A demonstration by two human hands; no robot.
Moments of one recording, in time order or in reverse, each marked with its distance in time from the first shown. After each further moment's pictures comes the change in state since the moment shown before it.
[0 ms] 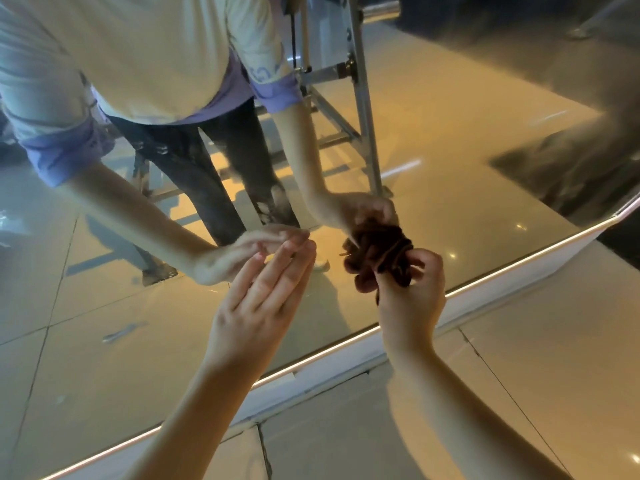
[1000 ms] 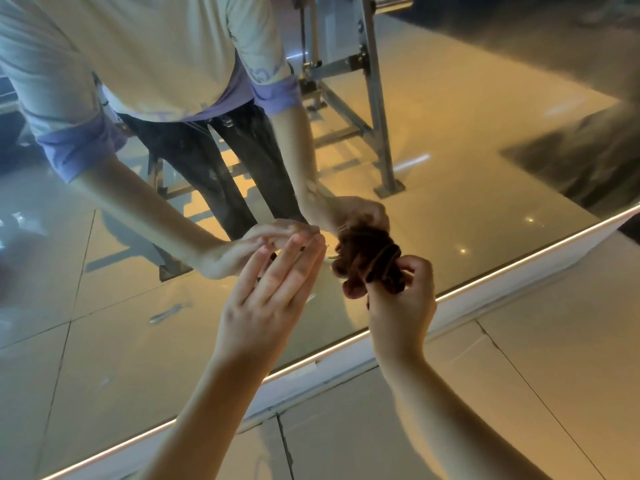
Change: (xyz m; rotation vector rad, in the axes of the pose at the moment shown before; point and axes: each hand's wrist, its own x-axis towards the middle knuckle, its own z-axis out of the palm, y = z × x) left_hand -0.024 -0.022 -0.009 0.004 0.018 -0.010; right_hand -0.050 0.004 0.033 -0.002 0.011 0.001
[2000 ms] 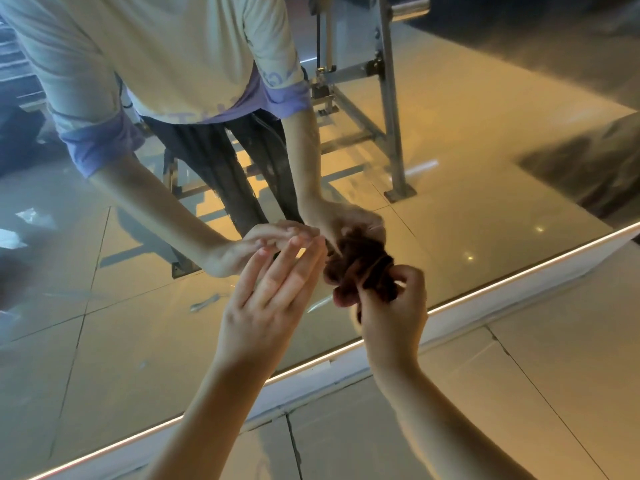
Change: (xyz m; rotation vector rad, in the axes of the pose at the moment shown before) left_hand -0.019 -0.024 -0.018 0.048 -0.018 -0.029; right_hand -0.034 -0.005 0.023 0.008 -0.071 0.078
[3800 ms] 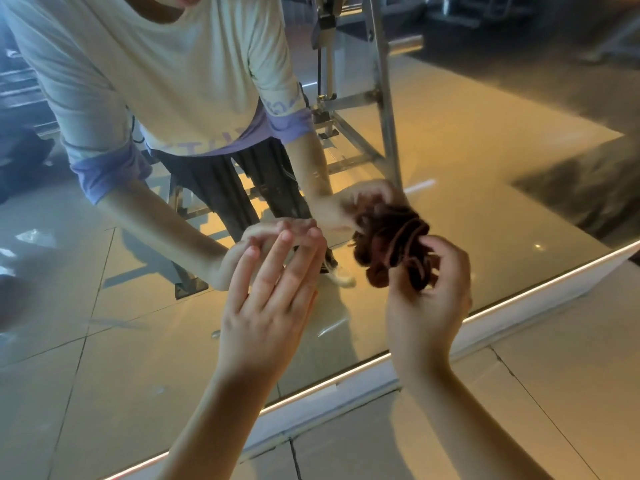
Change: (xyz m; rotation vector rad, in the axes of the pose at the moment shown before) left_hand 0.028 -0.023 -0.014 0.006 0.087 -0.104; right_hand 0.018 -0.061 -0.001 -0.069 0.164 -0.476
